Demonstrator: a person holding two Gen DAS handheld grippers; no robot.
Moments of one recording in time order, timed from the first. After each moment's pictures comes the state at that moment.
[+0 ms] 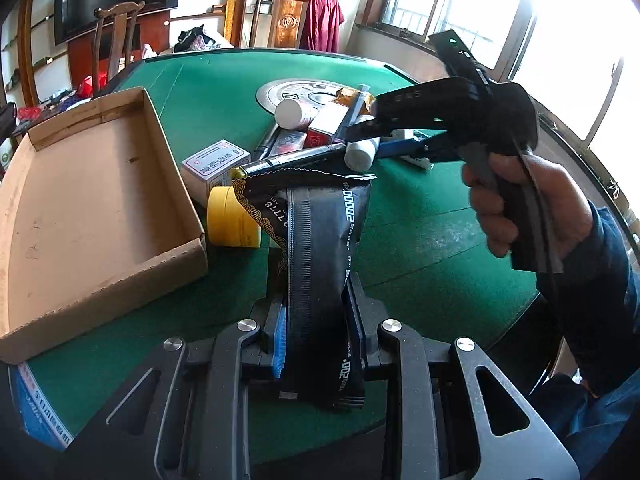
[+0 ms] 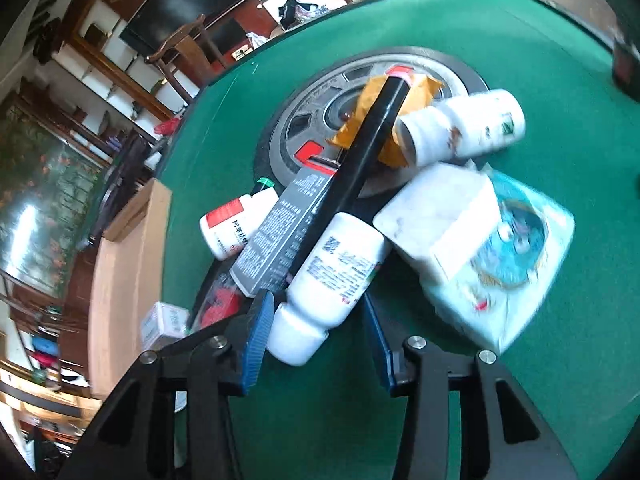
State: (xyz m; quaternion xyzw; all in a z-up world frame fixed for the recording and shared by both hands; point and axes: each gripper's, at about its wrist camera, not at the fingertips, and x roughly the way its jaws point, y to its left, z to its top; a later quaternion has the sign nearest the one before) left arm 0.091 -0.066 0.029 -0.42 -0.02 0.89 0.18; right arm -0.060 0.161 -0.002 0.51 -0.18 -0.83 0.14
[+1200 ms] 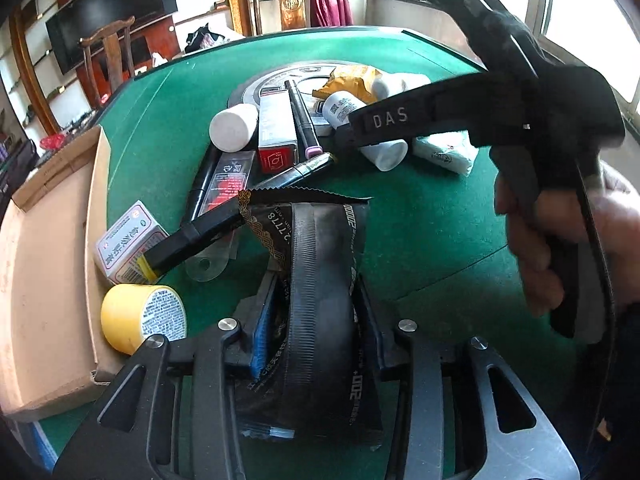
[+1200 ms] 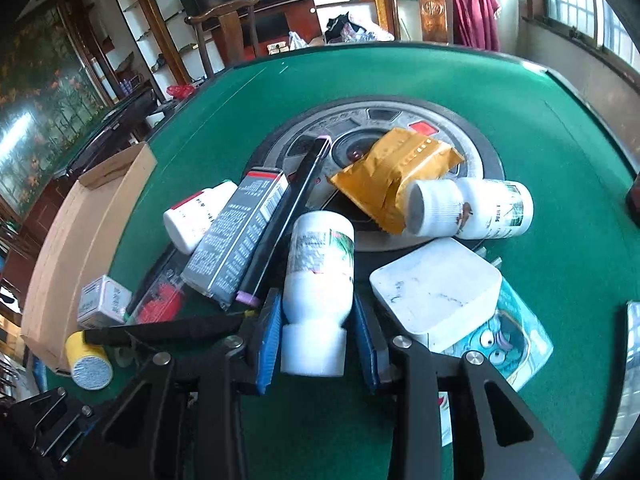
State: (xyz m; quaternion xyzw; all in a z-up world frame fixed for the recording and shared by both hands) left arm 0.019 0.023 0.008 -0.45 0.07 0.88 0.11; right arm -0.067 0.162 0.000 0.45 -0.04 -0.88 0.16
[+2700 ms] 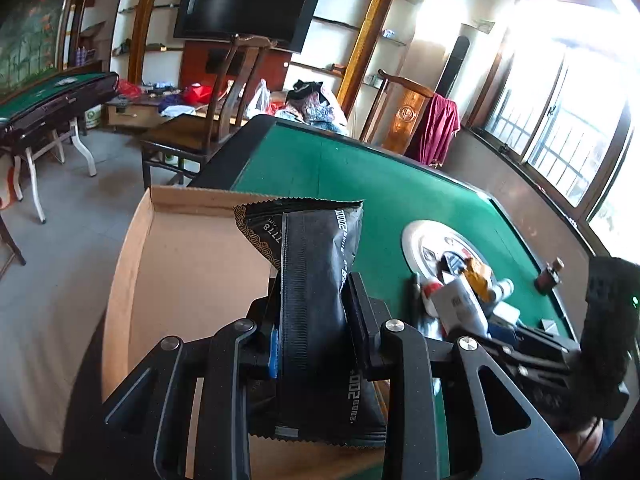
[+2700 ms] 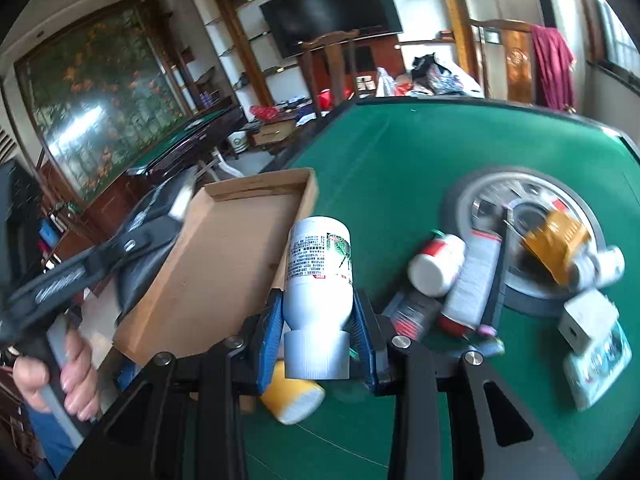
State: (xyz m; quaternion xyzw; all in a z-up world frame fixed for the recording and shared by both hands) left arm 0.001 -0.205 0.104 -0.33 -0.15 0.93 0.01; right arm -0.029 0.023 0.073 0.39 -0.04 -0.87 0.29
